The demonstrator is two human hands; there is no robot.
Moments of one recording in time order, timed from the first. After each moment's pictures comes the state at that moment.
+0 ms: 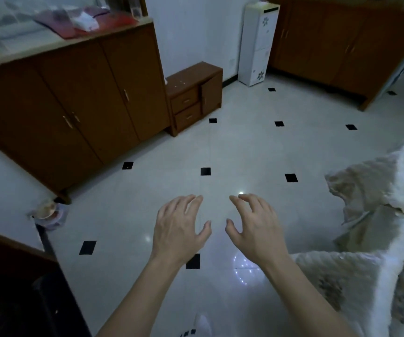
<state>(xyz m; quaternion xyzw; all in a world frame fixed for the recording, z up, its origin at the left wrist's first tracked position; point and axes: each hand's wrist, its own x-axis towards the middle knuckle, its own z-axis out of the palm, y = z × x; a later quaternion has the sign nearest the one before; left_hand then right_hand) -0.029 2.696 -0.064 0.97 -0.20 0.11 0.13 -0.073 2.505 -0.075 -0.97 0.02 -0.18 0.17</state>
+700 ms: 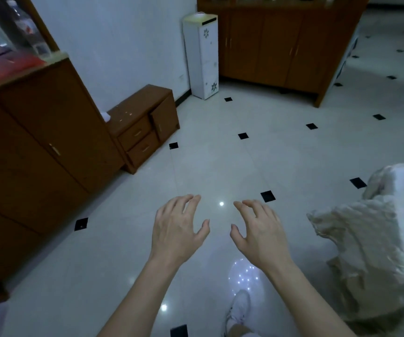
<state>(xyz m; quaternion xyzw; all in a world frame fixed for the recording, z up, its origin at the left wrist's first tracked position) 0.272 2.491 -0.068 0.94 -0.31 0.08 0.14 0.171 2.312 -0.097 -0.95 0.15 -0.20 0.16</state>
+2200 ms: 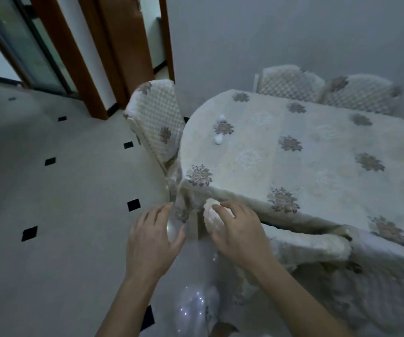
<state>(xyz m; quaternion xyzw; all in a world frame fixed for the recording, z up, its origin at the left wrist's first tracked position) 0.464 1.778 -0.051 0.43 -0.88 -0.07 0.20 0.283 1.887 -0.068 -0.56 0.79 -0.24 -0.03</state>
